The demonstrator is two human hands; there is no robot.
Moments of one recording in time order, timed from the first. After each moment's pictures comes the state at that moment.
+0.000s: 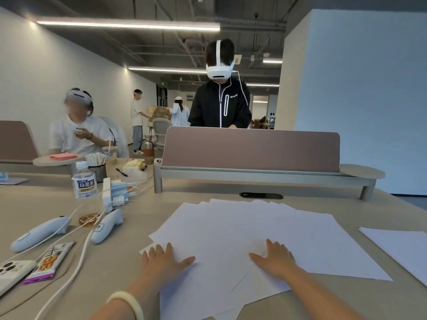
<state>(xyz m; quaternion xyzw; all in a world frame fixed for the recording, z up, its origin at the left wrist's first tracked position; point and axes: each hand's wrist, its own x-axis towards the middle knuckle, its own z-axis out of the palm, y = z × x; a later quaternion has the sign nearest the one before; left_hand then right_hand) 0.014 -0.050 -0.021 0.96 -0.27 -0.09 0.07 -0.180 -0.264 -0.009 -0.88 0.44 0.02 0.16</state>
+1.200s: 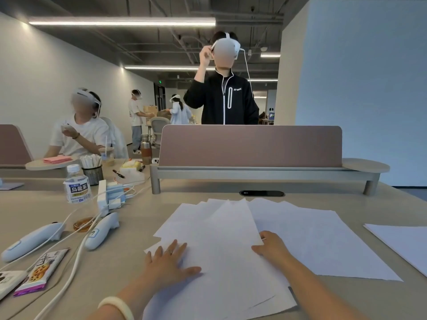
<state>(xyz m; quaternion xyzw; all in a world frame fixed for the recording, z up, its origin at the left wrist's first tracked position) 0.018 -0.057 -0.013 0.92 -0.37 -0.14 0.06 -0.159 -0.274 0.007 -0.81 0.41 -0.14 0.39</state>
